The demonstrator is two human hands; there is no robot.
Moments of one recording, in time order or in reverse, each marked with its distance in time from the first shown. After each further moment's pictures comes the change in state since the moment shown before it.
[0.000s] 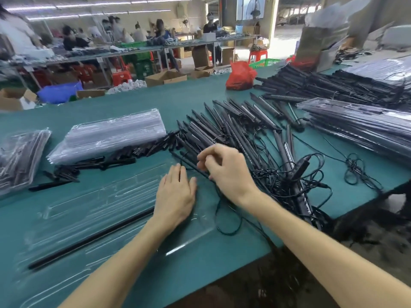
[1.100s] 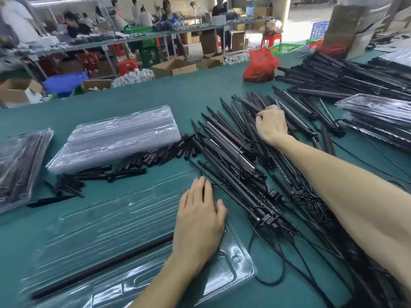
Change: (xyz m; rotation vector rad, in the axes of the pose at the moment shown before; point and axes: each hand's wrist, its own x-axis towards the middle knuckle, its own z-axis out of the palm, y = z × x) left_hand -0.003 0.005 -0.005 0.031 -0.005 0.071; right_hand 0.219 0.117 -0.029 -0.740 0.146 0.184
